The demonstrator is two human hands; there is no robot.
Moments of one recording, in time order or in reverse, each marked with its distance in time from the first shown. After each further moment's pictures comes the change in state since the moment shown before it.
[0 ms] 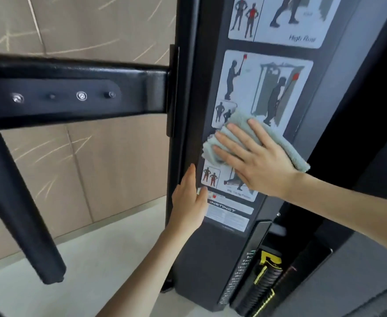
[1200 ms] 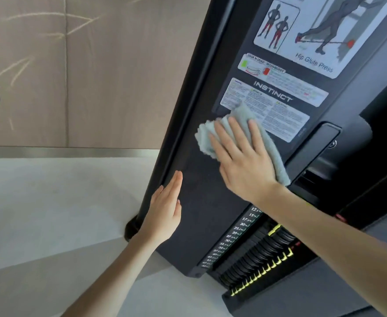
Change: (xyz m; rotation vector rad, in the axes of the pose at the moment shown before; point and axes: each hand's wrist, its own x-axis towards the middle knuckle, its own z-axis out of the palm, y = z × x) left_hand -0.106 -0.289 0.157 0.177 0.137 0.174; right_hand -0.079 -0.251 0.114 0.041 0.097 0.079
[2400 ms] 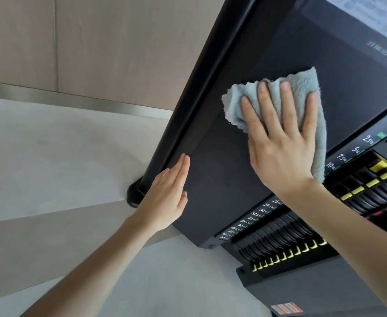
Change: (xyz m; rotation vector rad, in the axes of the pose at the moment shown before) left_hand -0.048 -0.095 0.053 0.206 -0.069 0.173; right_hand -0.034 -0.077 0.041 -0.070 0.149 0.186
